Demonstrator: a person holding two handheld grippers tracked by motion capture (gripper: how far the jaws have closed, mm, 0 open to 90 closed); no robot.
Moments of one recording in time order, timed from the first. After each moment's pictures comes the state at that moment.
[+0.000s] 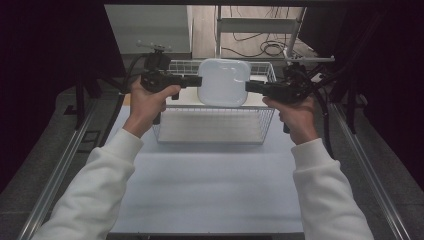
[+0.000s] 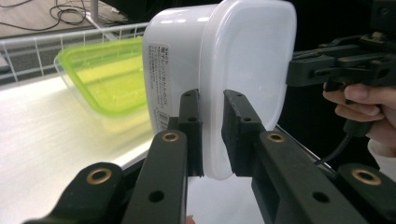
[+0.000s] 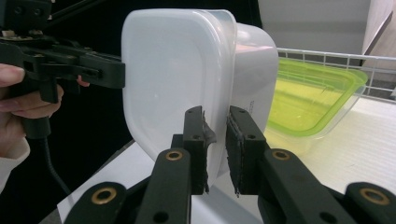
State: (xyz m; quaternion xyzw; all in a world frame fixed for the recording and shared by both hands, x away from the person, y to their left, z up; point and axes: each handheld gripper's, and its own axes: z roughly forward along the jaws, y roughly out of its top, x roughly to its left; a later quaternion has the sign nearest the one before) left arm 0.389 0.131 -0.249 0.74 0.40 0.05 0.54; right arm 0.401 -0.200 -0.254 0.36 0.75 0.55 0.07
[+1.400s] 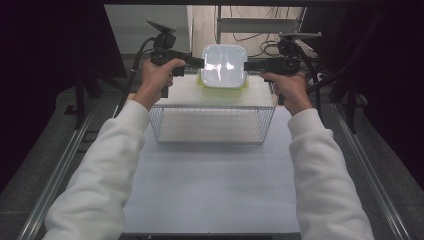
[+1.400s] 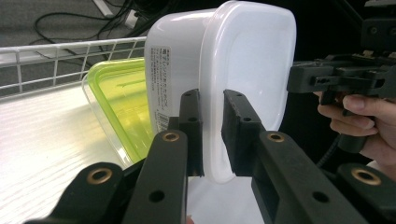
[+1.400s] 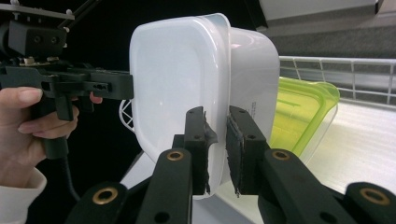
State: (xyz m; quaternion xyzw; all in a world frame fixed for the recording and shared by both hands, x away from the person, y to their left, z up) left arm 0.482 0.139 -0.257 0.71 0.46 -0.04 0.53; right arm 0.488 -0.197 -0.250 0.44 0.73 0.53 -0.02
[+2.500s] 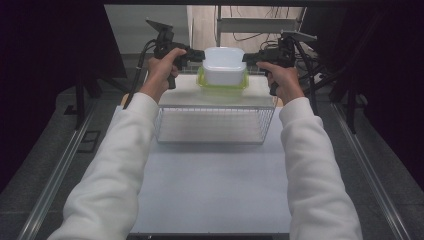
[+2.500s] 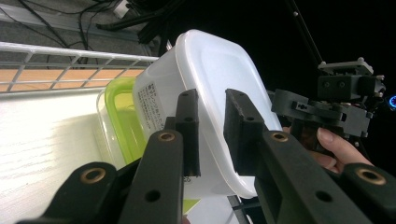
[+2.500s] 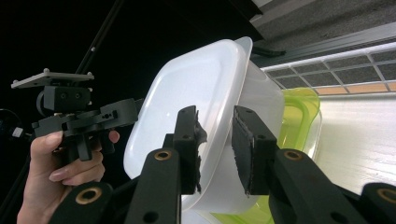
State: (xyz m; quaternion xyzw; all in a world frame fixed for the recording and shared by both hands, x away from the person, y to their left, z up) left arm 0.528 0.147 -0.277 0.62 0.54 -0.14 0.55; right arm 0.534 -0.199 -0.265 0.55 0.63 0.53 -0.11
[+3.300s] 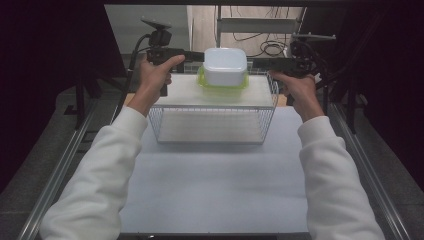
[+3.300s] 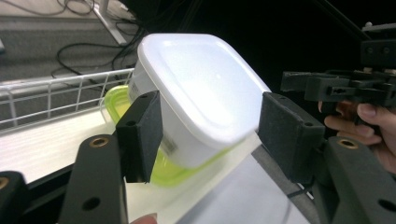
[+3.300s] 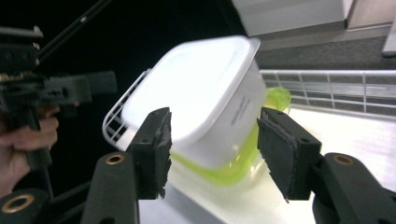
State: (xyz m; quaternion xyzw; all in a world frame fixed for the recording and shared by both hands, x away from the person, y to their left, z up) left arm 0.464 0.147 -0.250 0.70 0.46 0.02 0.55; right arm 0.484 -0.224 -0.250 0.46 0.71 0.54 0.01
